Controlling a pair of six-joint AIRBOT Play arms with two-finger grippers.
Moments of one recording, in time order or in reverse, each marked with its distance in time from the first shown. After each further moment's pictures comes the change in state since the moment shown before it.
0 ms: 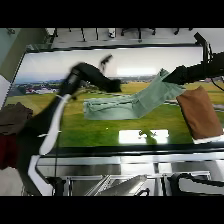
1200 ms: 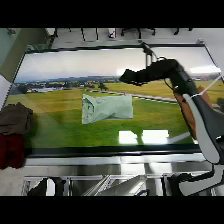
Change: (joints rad) left arm 0.939 1.302 -0.780 -0.006 -0.167 0.187; right arm 0.363 -0.206 0.006 -0.136 0.461 0.236
